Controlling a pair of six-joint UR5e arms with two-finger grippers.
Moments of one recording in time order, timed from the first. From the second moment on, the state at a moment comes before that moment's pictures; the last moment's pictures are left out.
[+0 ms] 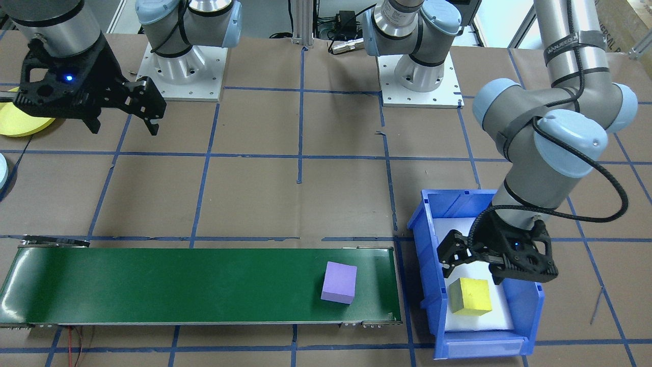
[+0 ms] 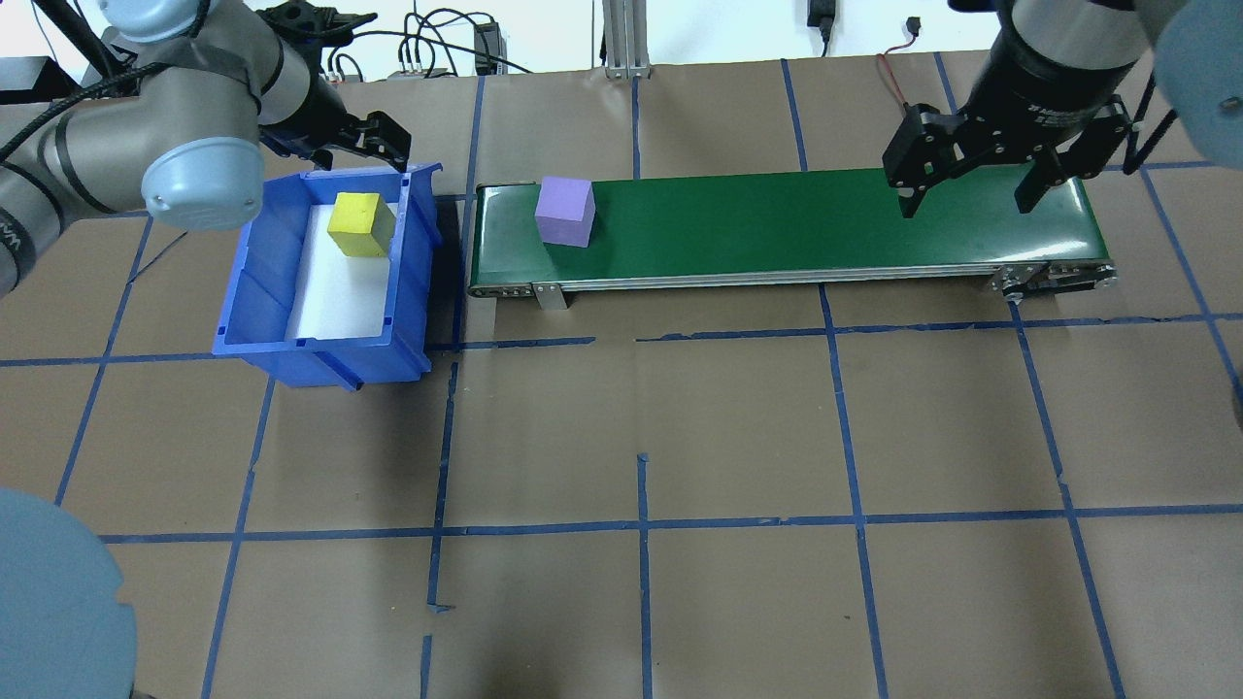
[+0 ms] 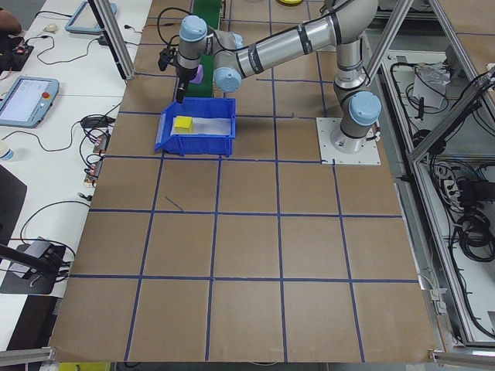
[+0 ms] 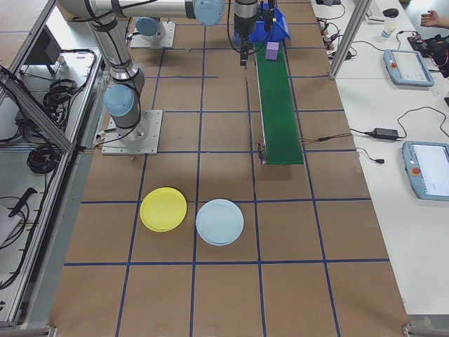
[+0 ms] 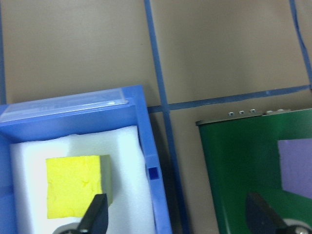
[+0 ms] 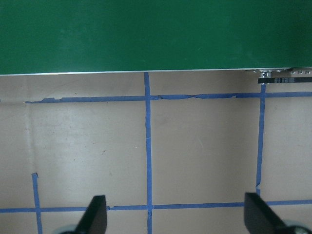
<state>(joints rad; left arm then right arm) -1.41 -1.94 -1.60 -0.89 1.45 0.28 1.48 -1.58 1.56 -1.59 -1.58 -0.07</state>
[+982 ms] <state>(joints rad) -1.37 -2.09 -1.62 -0.87 1.45 0.34 1.14 -1.38 1.50 -1.76 -1.46 -0.30</state>
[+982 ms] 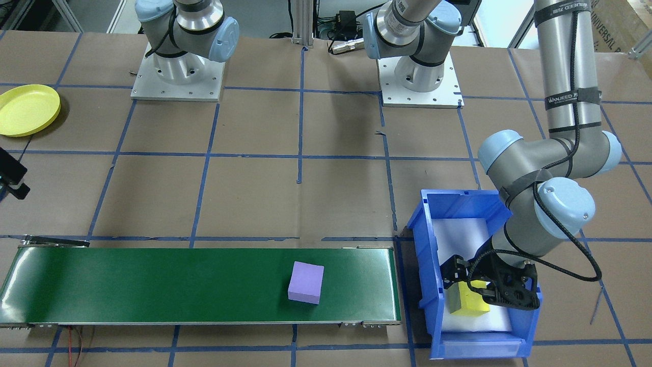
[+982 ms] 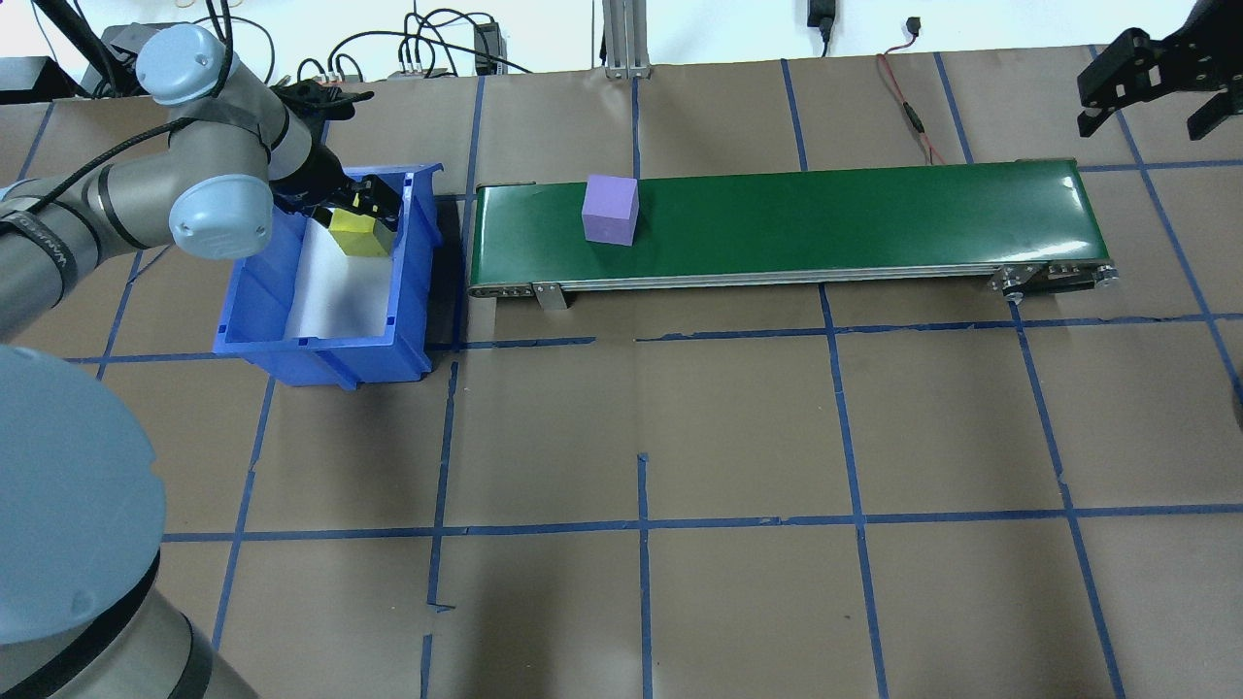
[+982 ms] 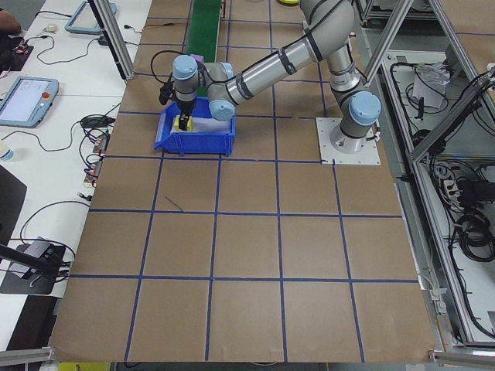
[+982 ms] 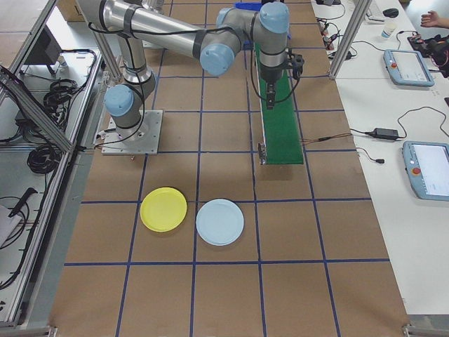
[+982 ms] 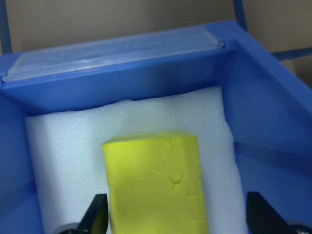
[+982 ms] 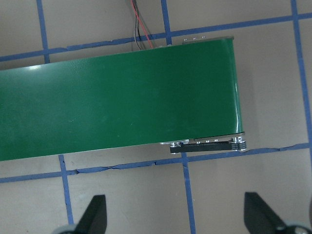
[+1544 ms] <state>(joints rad) -1.37 -2.08 -1.62 -0.85 1.45 0.34 1.10 -1.19 1.51 -1.99 -1.34 -0.38</state>
